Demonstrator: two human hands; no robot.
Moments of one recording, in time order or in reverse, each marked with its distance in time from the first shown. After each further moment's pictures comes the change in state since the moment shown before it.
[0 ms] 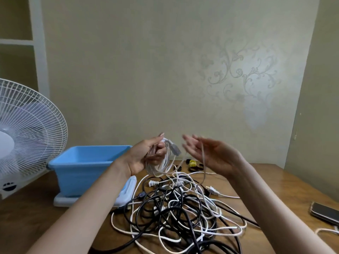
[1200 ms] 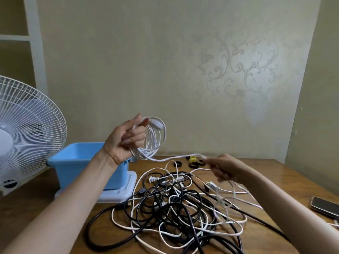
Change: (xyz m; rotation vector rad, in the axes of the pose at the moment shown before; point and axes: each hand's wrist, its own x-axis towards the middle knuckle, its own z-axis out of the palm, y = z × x) left_hand -0.006 0.022 -0.044 -0.452 -0.431 0.123; right_hand 0.000 0.000 -0.076 -1.009 0.329 0.150
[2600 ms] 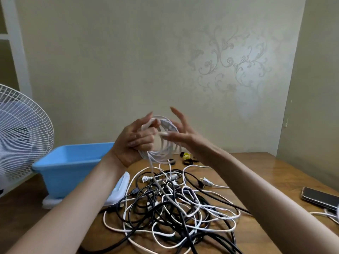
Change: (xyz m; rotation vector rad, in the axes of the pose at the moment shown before) left_hand 0.024 -0.027 0.041 -0.006 -0.054 -0.148; right_hand -0.018 -0.068 0.057 -0.003 -0.173 -0.591
